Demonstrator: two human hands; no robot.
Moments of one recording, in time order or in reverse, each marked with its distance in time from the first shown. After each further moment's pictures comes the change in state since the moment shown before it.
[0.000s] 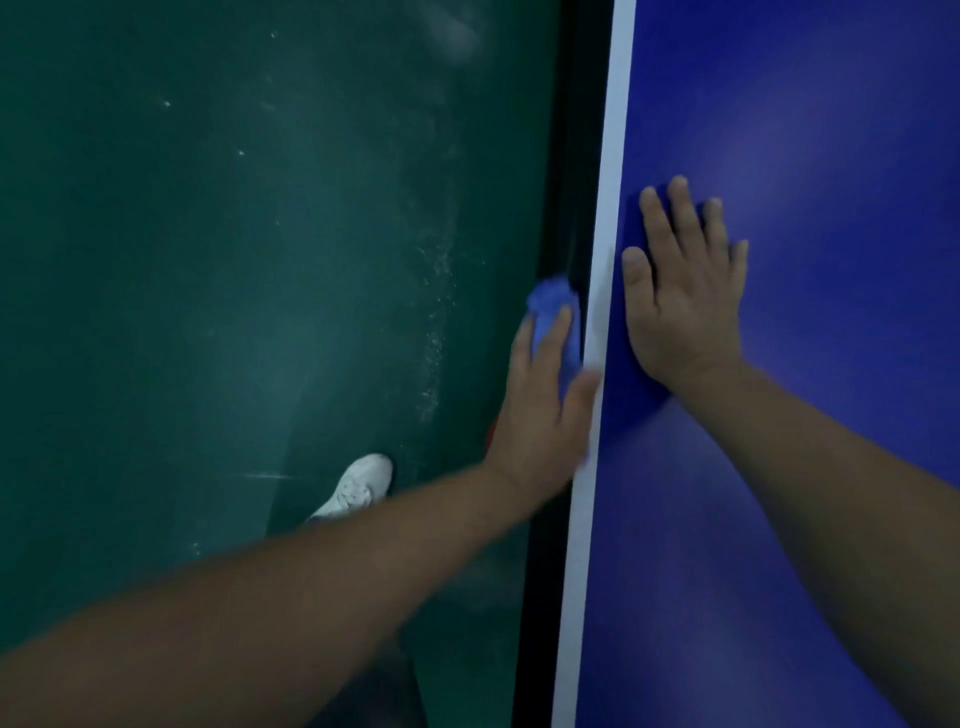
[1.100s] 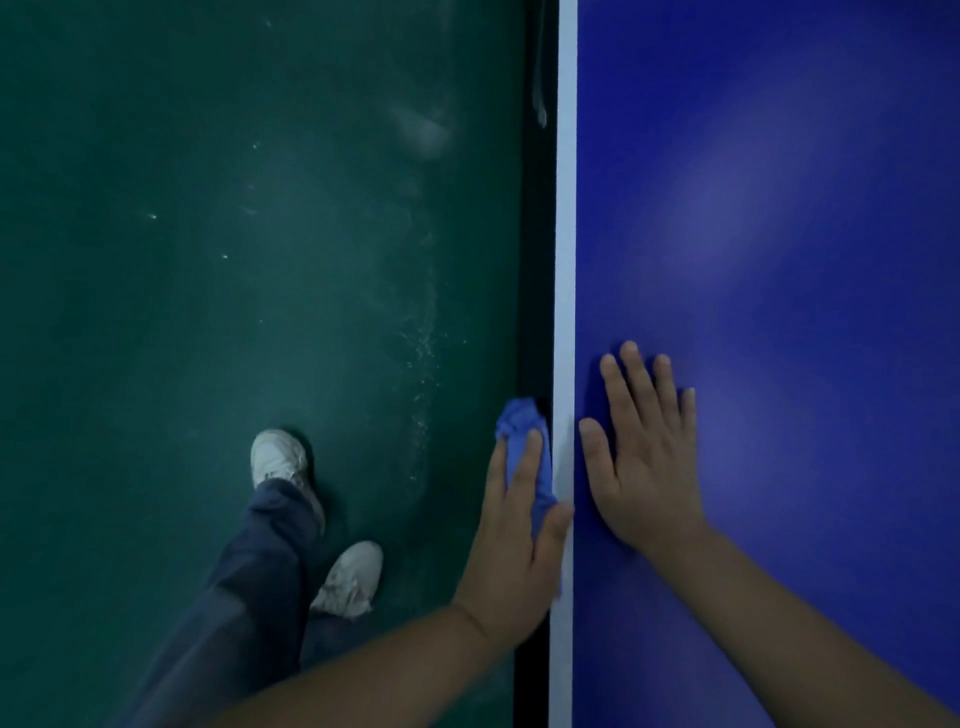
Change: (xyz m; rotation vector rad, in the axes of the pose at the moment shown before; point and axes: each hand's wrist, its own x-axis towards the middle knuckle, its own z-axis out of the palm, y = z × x) left_hand 0.029 0.017 -0.015 0.100 -0.115 -0.015; right_hand -0.003 0.003 -0.004 0.054 -0.018 -0.040
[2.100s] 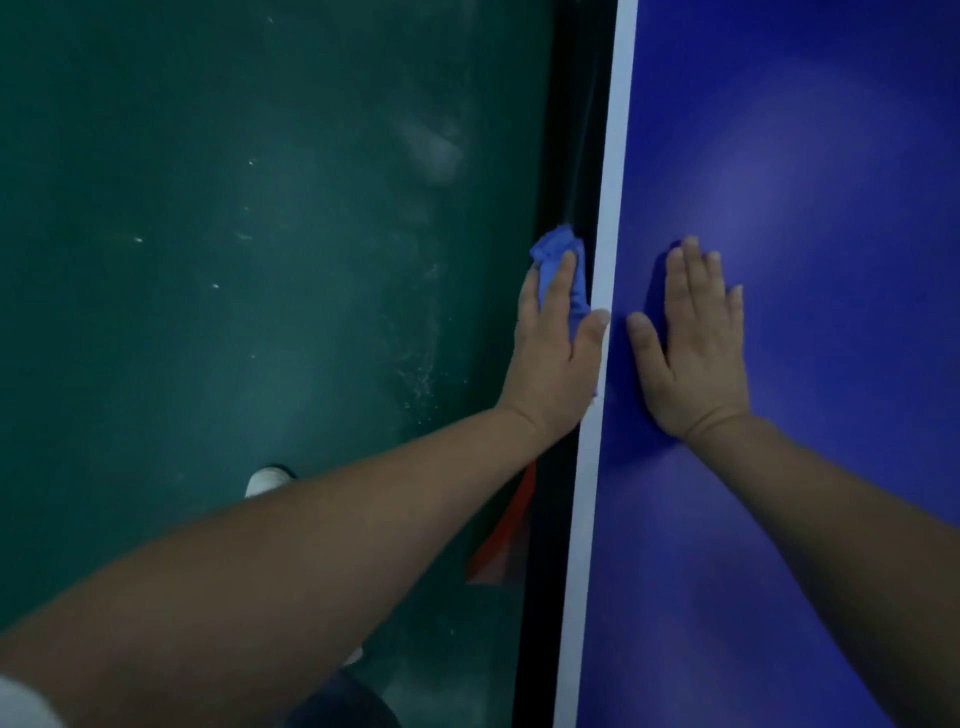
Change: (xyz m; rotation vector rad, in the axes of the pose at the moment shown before) left_hand 0.318 0.085 -0.061 -0.069 0.144 0.005; right_hand 0.271 0.023 -0.040 -0.086 -0.067 -0.017
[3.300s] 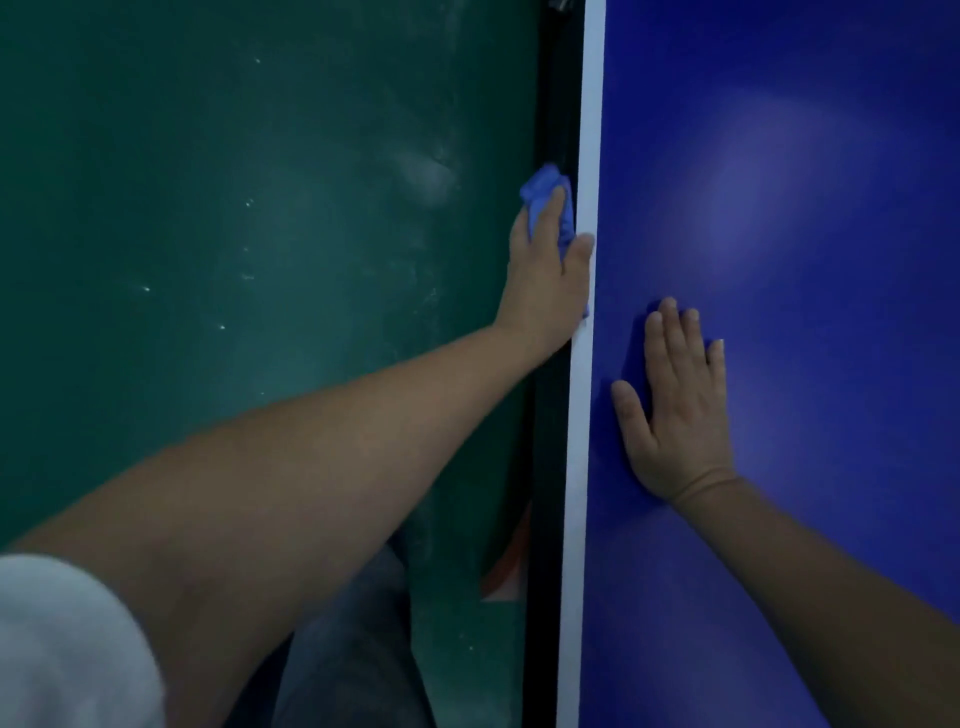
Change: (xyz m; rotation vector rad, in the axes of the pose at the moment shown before) left_hand 0.115 0.046 -0.009 -0.015 0.012 -0.057; right_hand 0.005 0.008 0.006 0.030 0.033 -0.037
